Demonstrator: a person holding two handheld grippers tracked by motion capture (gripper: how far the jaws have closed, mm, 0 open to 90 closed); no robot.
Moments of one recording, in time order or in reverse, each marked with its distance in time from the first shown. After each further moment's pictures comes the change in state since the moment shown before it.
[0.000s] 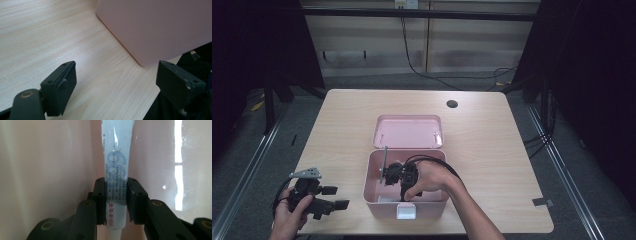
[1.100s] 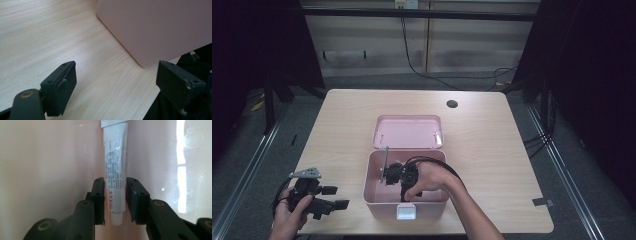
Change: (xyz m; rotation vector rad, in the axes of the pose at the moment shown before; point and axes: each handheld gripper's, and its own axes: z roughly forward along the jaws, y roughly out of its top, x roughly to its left) left arm 0.001 0.000 -0.001 -0.003 0.002 0.003; right arm -0.005 -0.002 0.003 -0.012 0.005 0.008
